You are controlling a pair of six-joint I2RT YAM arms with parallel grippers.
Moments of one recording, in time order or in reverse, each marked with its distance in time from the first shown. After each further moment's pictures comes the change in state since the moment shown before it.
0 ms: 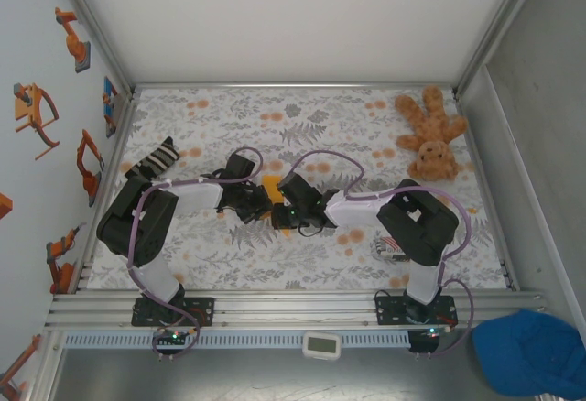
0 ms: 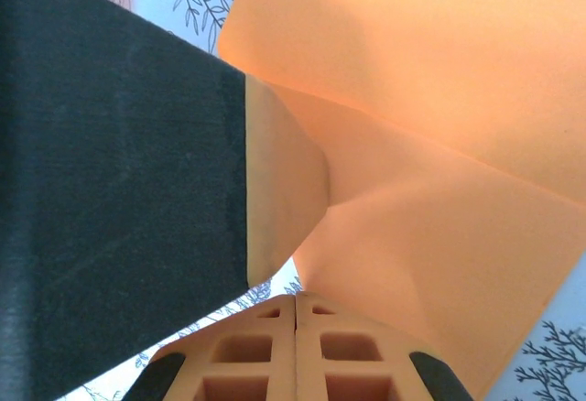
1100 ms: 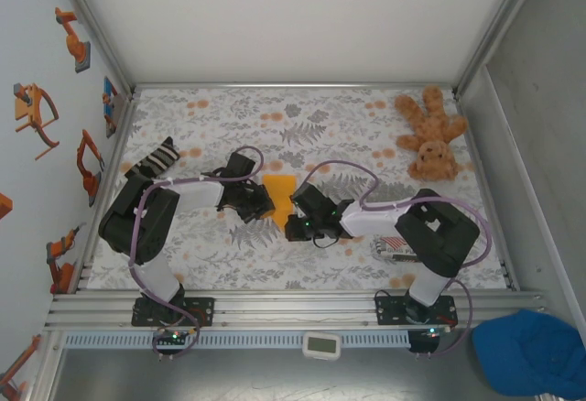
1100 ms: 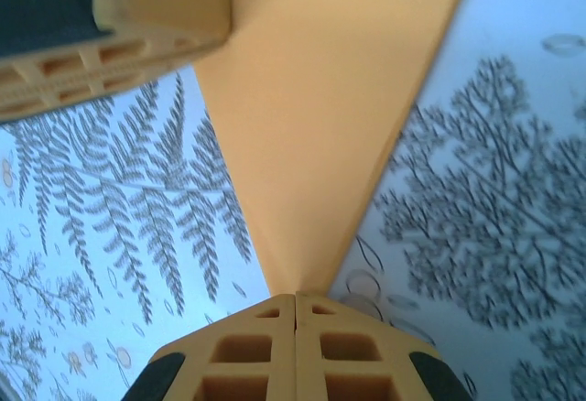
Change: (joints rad) left arm 0.010 0.018 0.019 -0.012 0.024 0.014; right arm 0.000 -0.146 -0.188 -0.011 -0.027 -0.002
